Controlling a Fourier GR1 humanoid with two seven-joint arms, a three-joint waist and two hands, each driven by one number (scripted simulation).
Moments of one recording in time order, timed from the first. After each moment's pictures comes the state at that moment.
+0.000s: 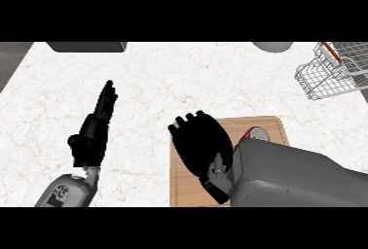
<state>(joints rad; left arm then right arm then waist) -0.20 0.27 -0.32 -1.53 0.09 0.43 0.04 -1.04 -0.41 1.01 -1.63 -0.01 0.56 1.02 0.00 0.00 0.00</state>
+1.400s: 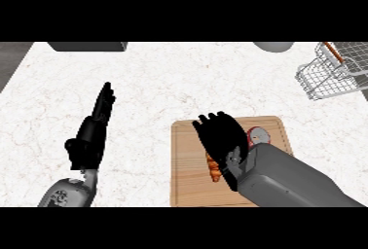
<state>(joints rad) -0.16 0.21 -0.26 -1.56 0.01 0.36 0.05 -0.74 -0.34 0.83 -1.54 0.38 0.69 0.87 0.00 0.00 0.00</state>
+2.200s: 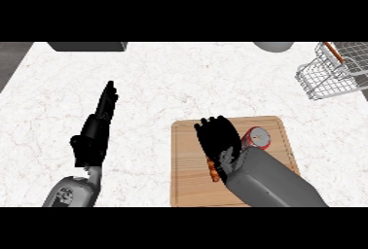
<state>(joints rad) -0.17 0.15 -0.21 -1.54 -0.04 0.32 0.06 -0.63 -0.21 0.73 -1.43 0.61 0.77 0.78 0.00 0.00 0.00</state>
